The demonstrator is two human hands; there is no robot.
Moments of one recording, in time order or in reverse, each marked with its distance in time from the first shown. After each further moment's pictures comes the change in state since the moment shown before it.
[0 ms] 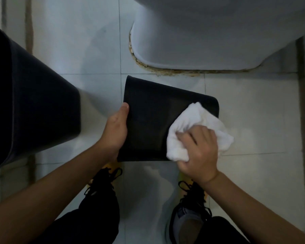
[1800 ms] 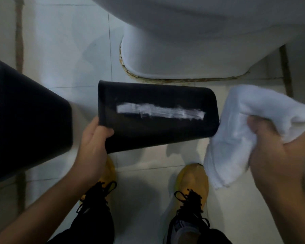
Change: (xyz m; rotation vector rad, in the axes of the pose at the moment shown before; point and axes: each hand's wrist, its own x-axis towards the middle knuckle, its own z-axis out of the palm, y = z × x) left_hand -0.041 0.029 -0.011 0.025 0.018 0.290; right_hand 0.043 0.038 -0.108 0.467 0.382 0.752
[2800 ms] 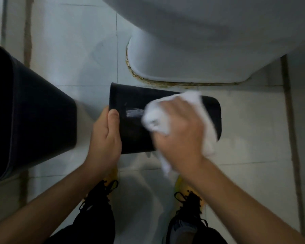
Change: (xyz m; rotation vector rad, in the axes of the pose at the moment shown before) left_hand 0.012 -0.008 0.004 0.145 0.071 0.199; right_hand -0.040 -0.045 0.120 -0.263 -0.359 -0.550
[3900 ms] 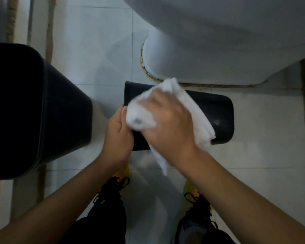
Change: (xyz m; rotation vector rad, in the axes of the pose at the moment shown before) left_hand 0.011 -0.010 -0.009 -0.073 -0.016 0.048; right_hand 0.023 -0.031 0.022 0.110 -0.217 -0.087
